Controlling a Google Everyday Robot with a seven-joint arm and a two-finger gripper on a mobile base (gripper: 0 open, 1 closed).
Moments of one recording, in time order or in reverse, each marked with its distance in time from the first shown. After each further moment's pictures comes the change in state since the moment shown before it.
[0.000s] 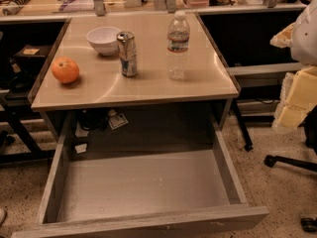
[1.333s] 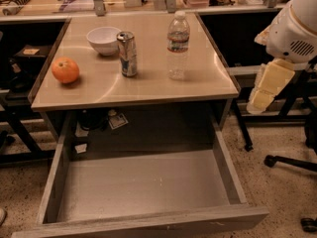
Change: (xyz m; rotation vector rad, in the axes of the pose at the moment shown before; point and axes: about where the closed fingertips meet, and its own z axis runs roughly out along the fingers) arm -0.013 -0.056 0.048 0.016 -0.069 0.052
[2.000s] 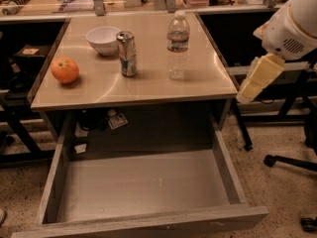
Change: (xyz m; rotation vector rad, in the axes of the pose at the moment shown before) arm -0.005 -0.030 0.012 0.068 -0.098 0.071
